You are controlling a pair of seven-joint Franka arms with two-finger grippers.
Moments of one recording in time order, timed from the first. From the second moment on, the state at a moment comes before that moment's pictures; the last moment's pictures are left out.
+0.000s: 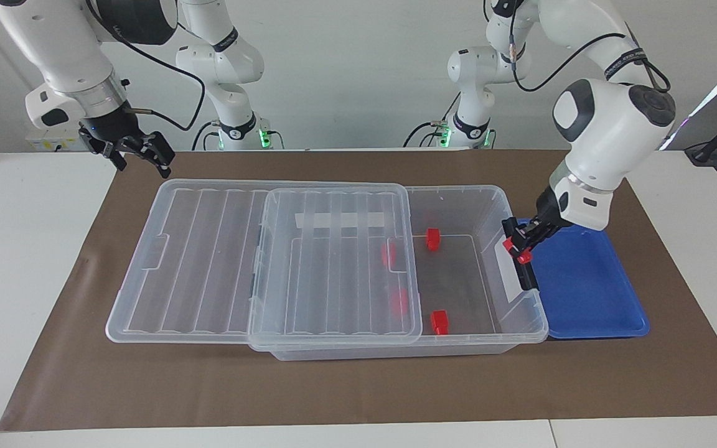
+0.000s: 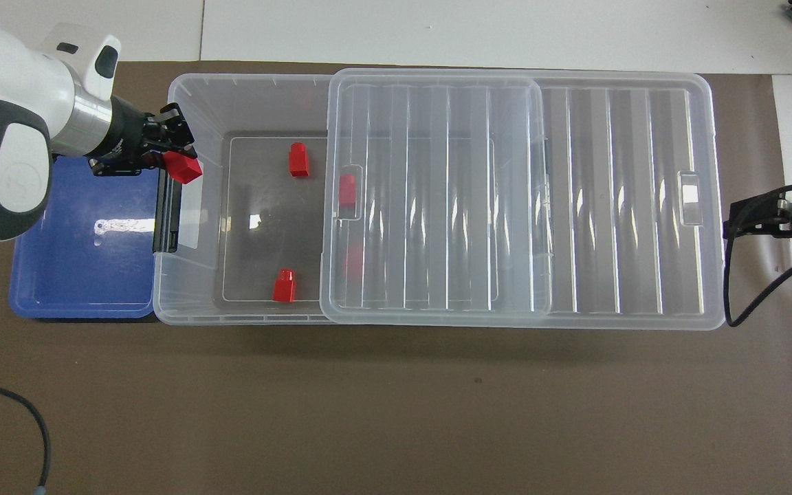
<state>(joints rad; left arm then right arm) -0.04 0.27 -0.18 -1.53 -0.12 1.94 -0.57 -0.04 -0.04 0.00 -1.65 -0.01 1.58 0.19</state>
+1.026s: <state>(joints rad) -0.18 0.37 -0.19 -1.81 0.16 2.34 -0.67 -0.04 -0.04 0.00 -1.65 -0.01 1.58 0.19</state>
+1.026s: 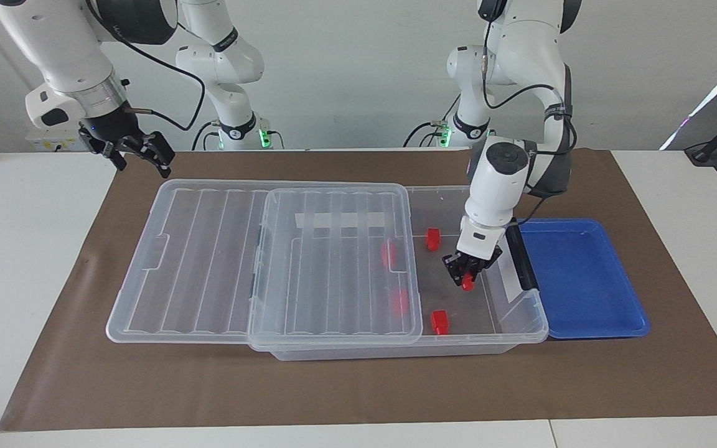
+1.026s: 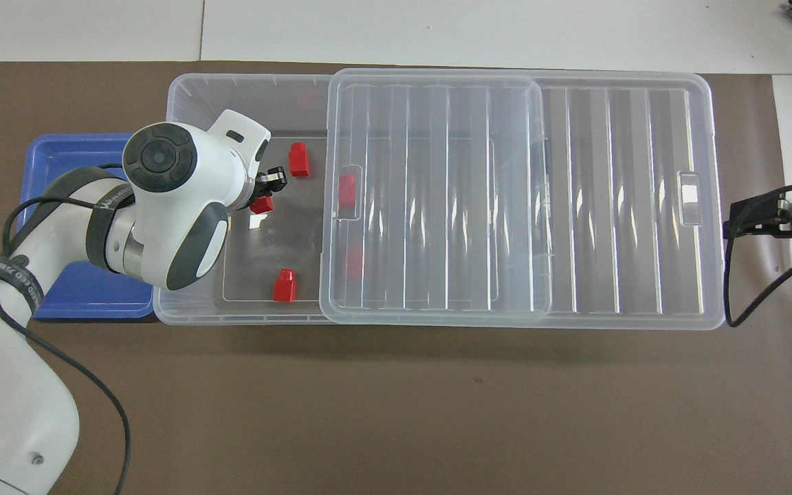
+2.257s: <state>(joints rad) -0.19 0.42 -0.18 -1.85 0.21 2.41 -0.76 -0.04 -0.04 0.00 -1.65 -0.01 1.58 0.19</state>
